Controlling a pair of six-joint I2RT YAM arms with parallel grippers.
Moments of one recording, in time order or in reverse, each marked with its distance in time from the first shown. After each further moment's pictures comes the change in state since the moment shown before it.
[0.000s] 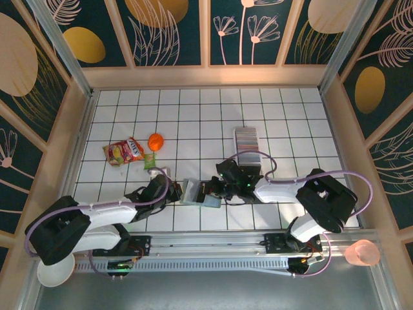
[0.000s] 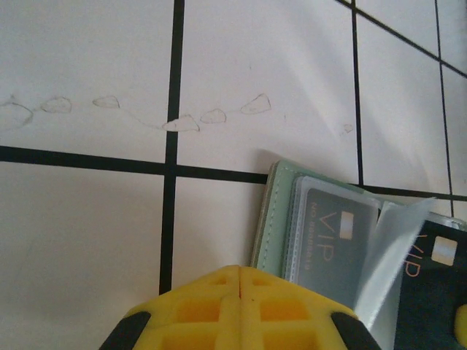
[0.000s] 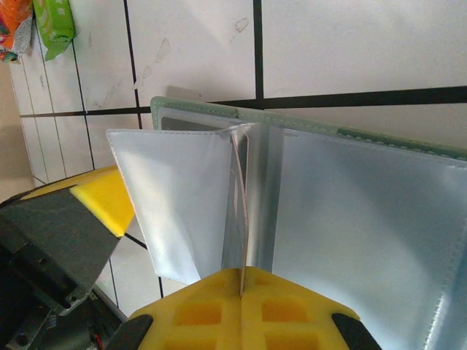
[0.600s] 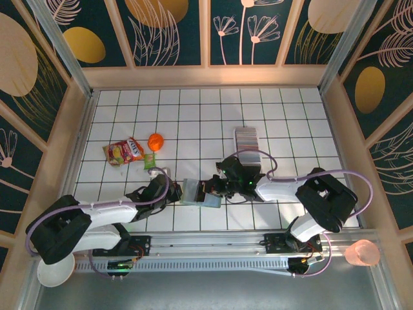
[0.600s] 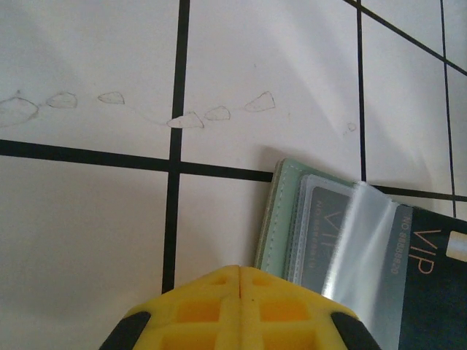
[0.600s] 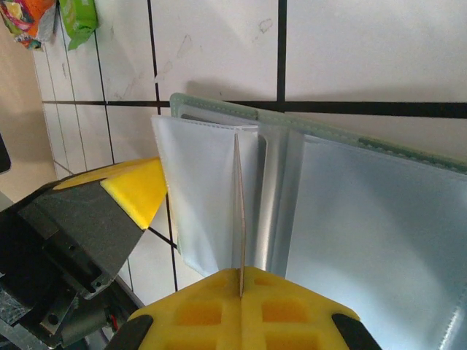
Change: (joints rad) left arm 0.000 0.026 0.008 -0.010 0.010 -0.006; right arm -0.043 0.006 -0.007 0.036 -0.098 -0.031
